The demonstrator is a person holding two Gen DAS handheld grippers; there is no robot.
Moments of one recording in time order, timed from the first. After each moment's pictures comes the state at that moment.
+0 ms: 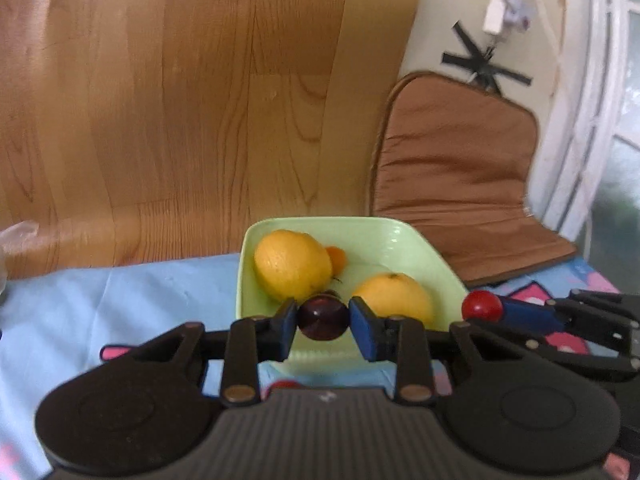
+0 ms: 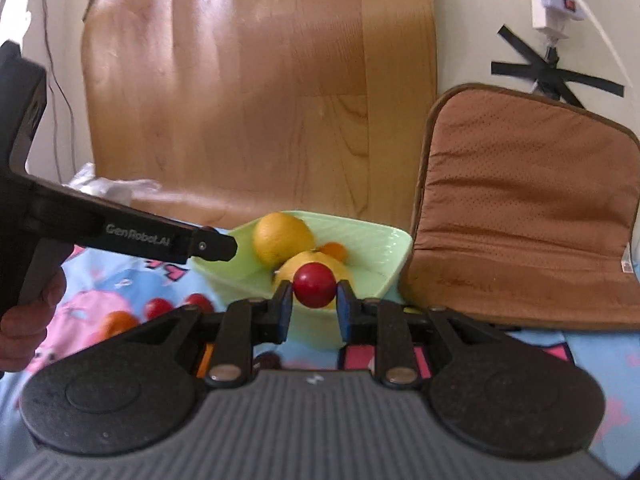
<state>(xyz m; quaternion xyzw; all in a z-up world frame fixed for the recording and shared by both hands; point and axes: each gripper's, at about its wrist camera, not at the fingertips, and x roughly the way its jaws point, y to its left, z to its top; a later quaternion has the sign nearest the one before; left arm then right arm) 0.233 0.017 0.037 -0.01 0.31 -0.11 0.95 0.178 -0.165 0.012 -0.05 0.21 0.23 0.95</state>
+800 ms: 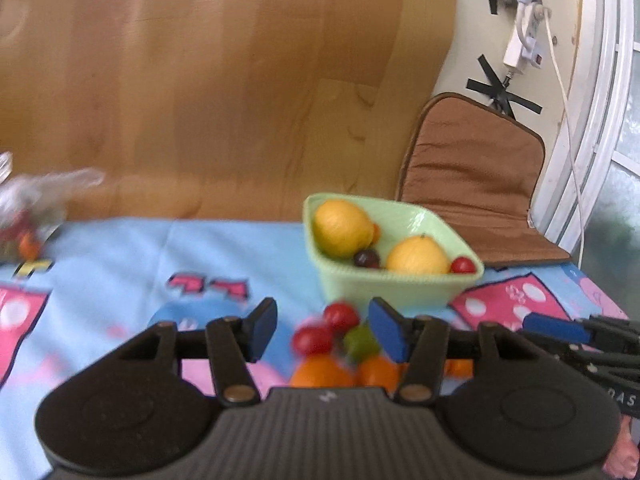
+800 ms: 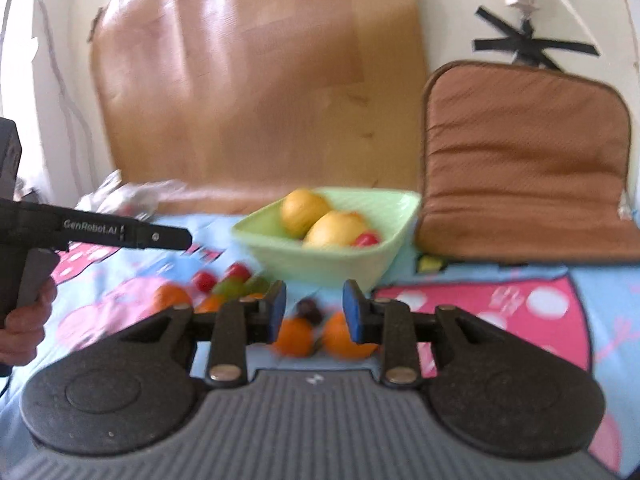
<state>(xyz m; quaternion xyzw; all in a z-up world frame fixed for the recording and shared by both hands) 0.144 0.079 0.029 -0.07 0.29 -0.08 0.95 0.118 -0.172 0.007 0.01 0.24 0.25 0.94</state>
